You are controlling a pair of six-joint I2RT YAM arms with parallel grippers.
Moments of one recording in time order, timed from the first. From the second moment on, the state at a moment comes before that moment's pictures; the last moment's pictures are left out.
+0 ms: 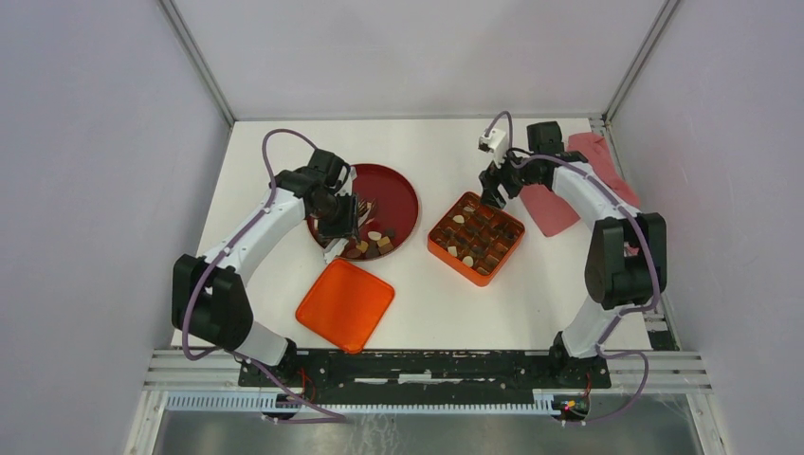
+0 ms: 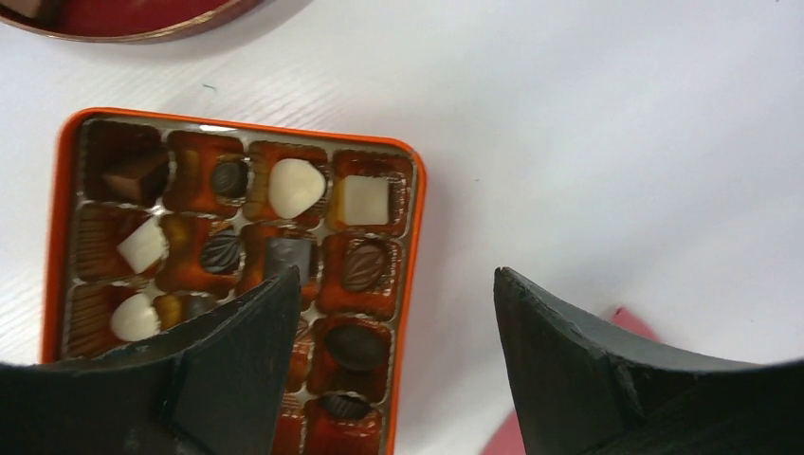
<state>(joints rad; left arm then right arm) -0.36 1.50 1.23 -0.93 0.19 -0.31 0.12 1.72 1.29 -0.51 -0.64 -0.66</state>
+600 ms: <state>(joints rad) -0.36 1.50 1.22 -0.91 0.20 -0.31 0.20 1.87 1.33 -0.58 -0.41 -0.69</state>
